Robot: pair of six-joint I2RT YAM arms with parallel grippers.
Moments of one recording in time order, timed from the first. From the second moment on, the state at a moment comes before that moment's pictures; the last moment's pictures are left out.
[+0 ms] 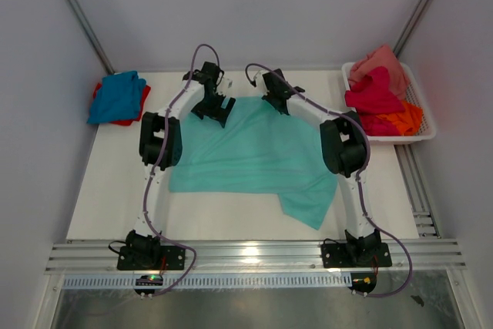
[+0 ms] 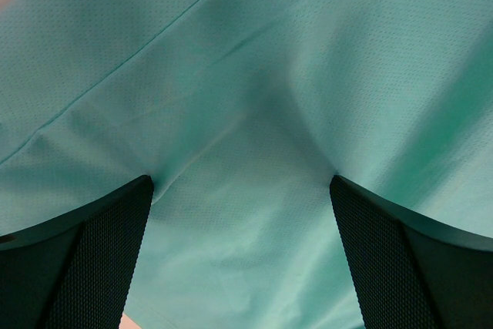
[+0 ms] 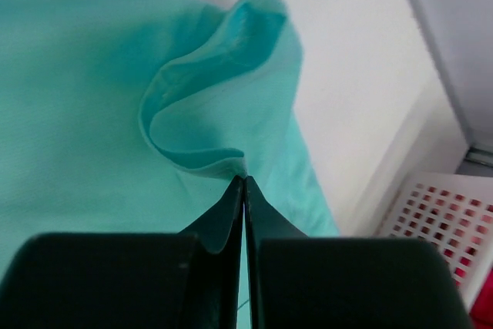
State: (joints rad) left arm -0.31 2.46 2.19 -0.97 0.07 0.12; right arm 0.45 2.26 1.79 -0.38 0.36 -0.53
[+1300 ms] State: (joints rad) left arm -0.31 2.43 2.13 -0.92 0.07 0.13; right arm 0.29 2.49 1.92 0.28 0.85 -1.13
